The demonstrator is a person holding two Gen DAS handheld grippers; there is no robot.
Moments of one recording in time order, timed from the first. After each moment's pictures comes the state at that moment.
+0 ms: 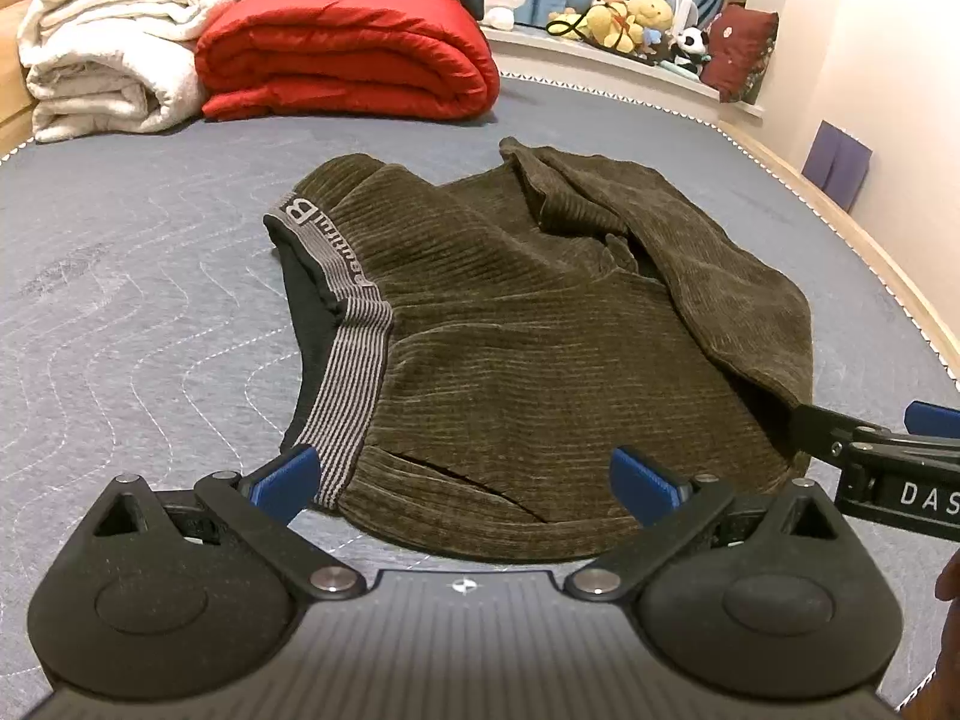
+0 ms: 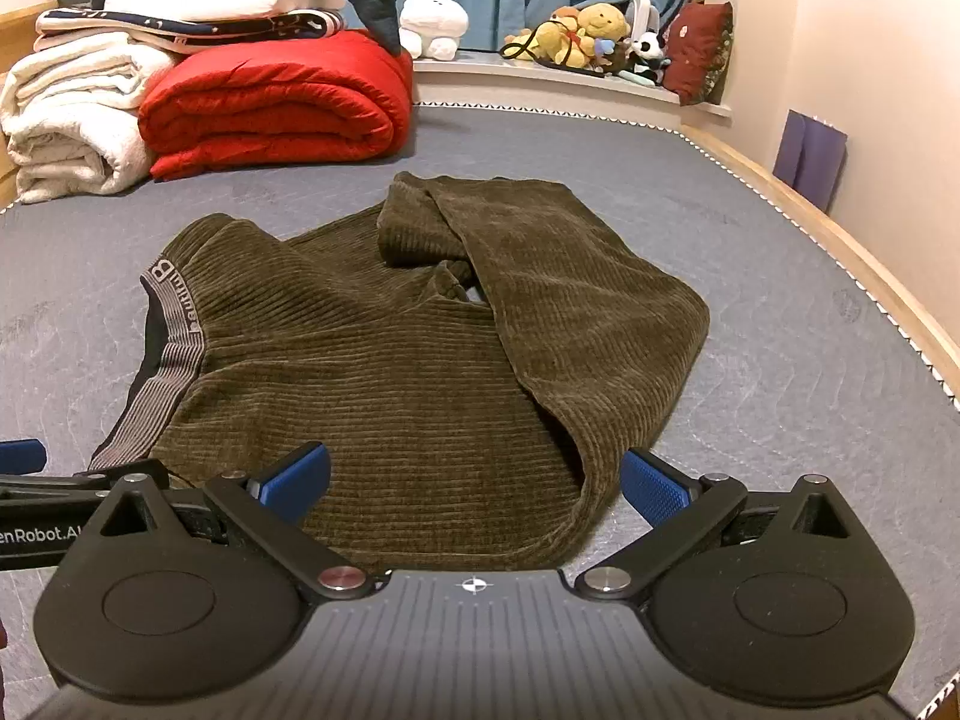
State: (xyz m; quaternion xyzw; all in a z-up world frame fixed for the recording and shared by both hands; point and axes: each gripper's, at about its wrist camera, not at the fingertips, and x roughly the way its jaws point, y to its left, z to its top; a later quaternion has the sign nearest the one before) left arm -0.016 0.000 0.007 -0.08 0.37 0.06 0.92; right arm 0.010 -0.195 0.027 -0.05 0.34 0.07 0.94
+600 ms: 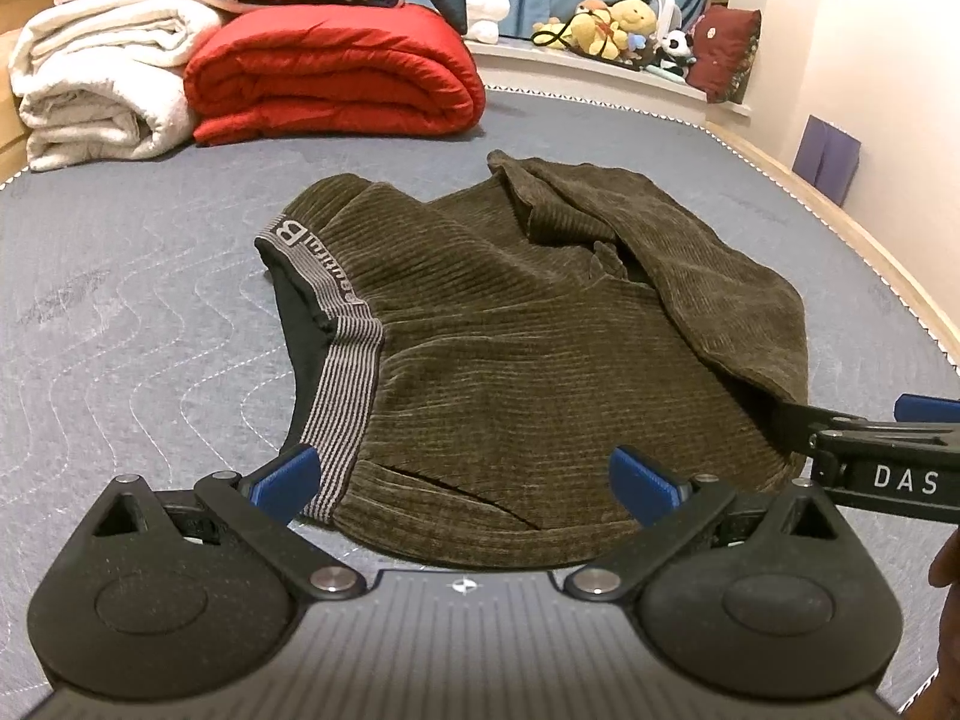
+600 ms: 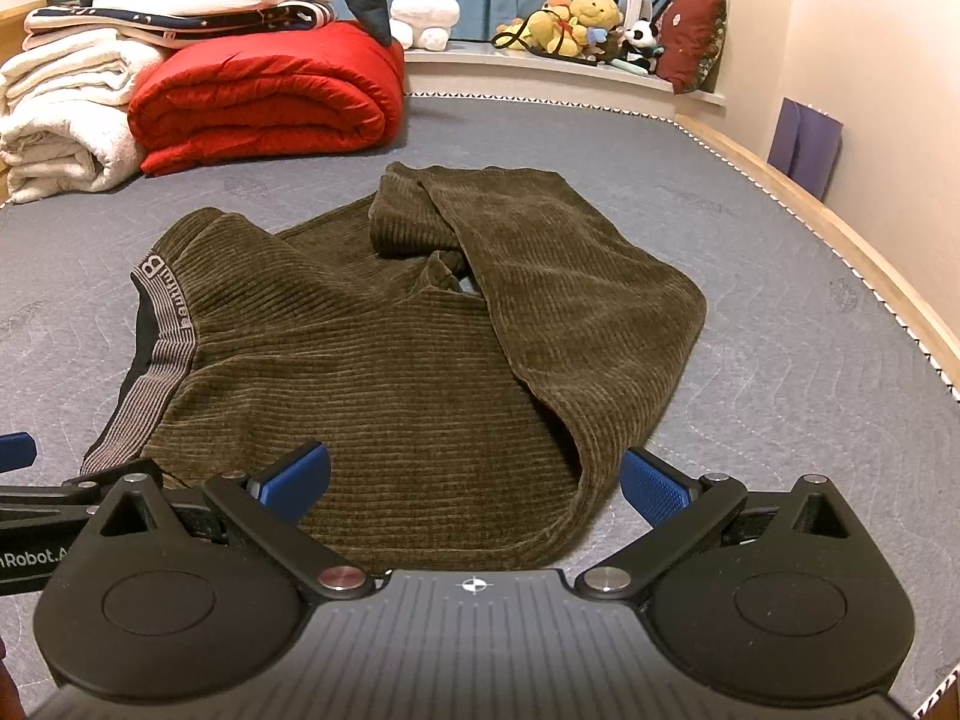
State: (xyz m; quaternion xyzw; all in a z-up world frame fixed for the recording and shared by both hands) left arm -0.018 -0.011 0.010 -0.06 0.36 0.06 0.93; right arm 0.015 -0.197 0.025 -0.04 0.35 0.07 0.93
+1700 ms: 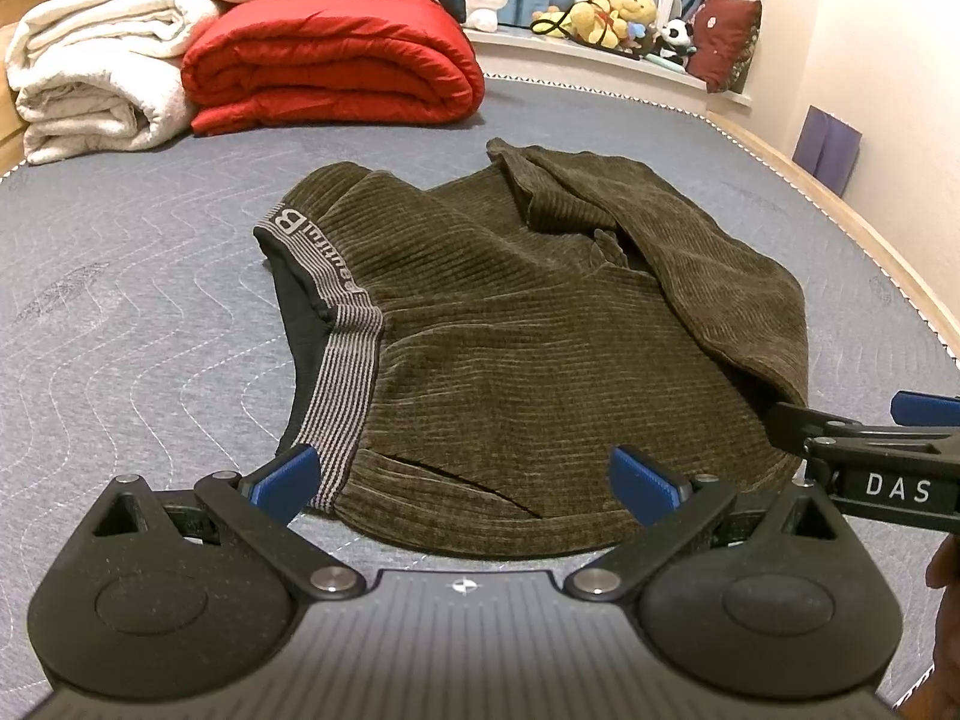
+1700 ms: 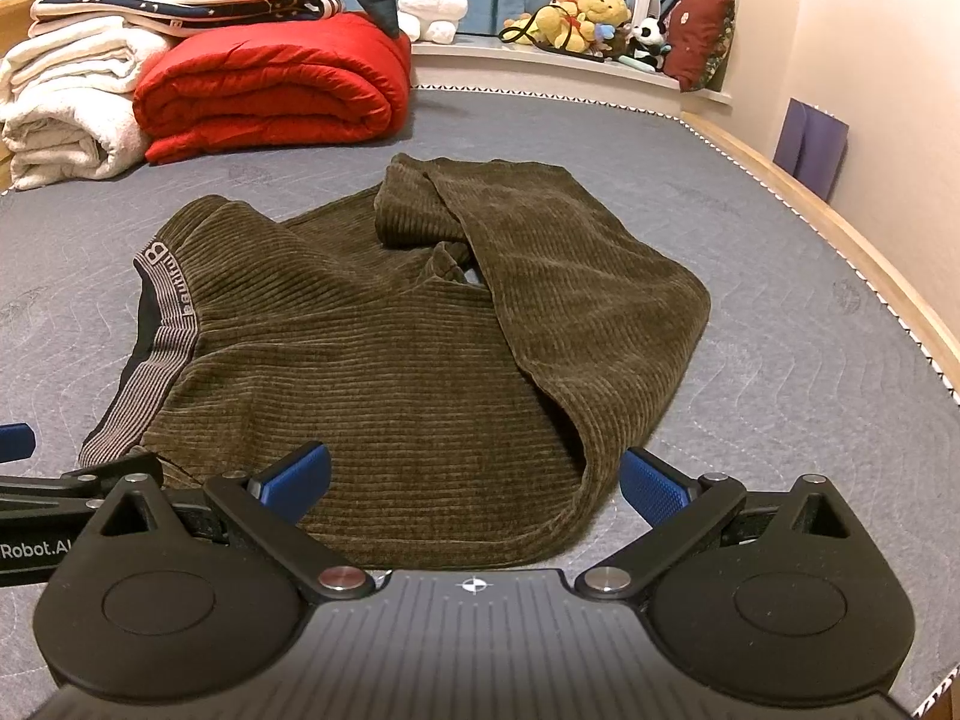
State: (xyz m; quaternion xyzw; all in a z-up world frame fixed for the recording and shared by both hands) left arm -0.018 -0.010 0.009 -0.06 0.37 0.06 0.92; right arm 0.014 -0.193 0.020 -0.05 0.36 0.07 0.93
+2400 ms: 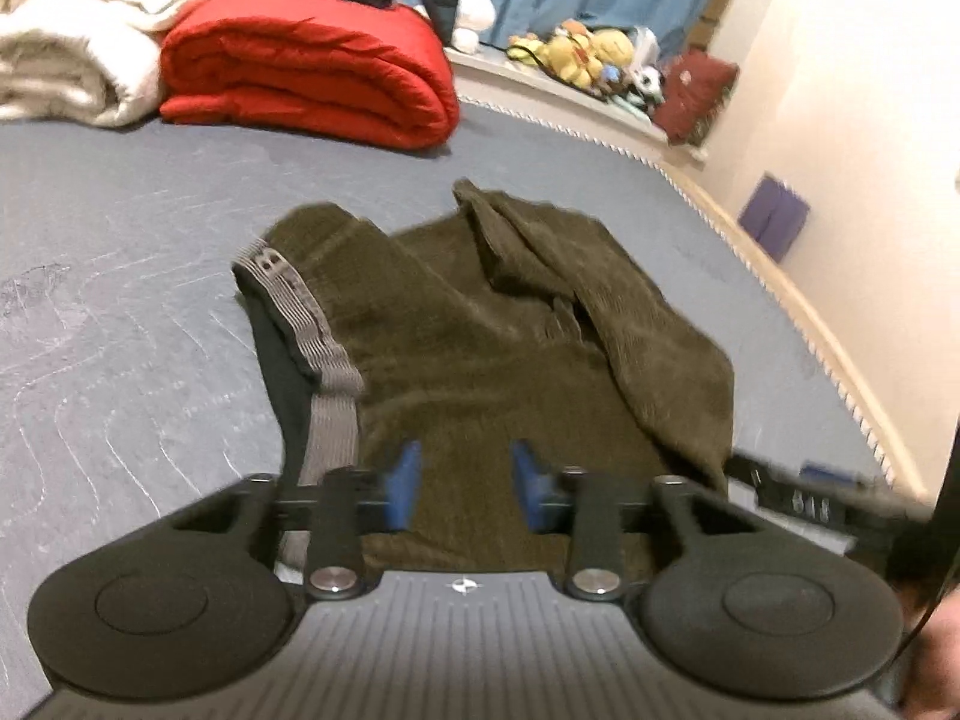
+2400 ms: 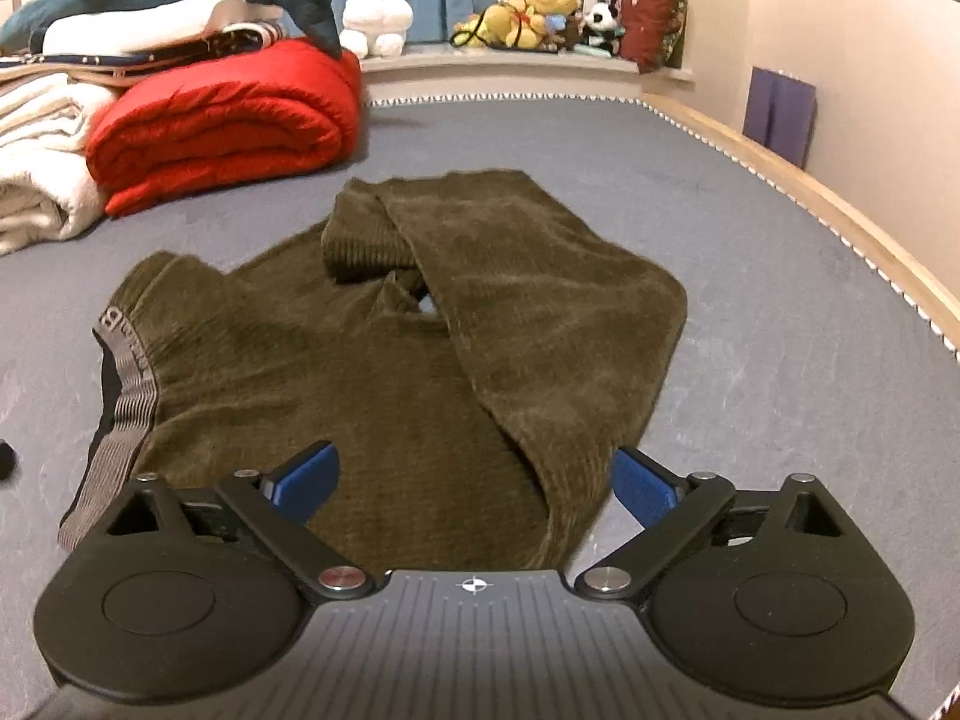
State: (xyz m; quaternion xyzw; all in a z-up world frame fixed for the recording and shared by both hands) left arm -0.001 0.061 0.066 -0.15 0.36 -0.01 0.92; right arm 0.052 -0.224 0.023 0.01 0.35 0.05 0.94
